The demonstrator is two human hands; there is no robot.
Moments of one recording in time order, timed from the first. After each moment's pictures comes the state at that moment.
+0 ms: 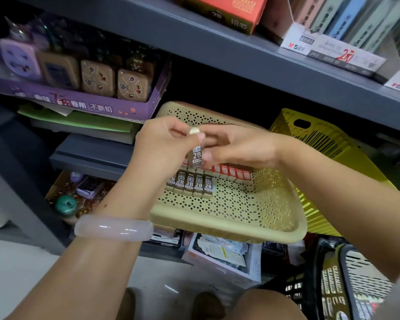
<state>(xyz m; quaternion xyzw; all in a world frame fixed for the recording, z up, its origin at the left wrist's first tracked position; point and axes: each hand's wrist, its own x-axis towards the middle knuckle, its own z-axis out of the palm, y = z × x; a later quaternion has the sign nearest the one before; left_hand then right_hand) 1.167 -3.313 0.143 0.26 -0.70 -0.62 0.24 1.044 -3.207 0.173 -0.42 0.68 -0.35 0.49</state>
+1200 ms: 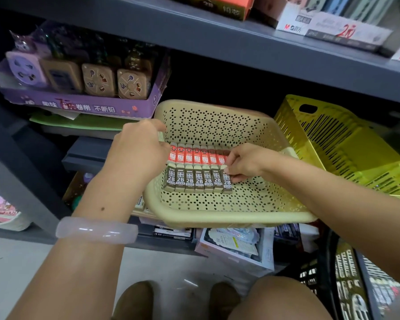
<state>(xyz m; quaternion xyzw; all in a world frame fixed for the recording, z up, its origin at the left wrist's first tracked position) 1.189 -3.338 0.145 0.31 -0.90 -0.26 0.13 1.050 -3.192 0.130 -0.18 0.90 -0.22 0.32</state>
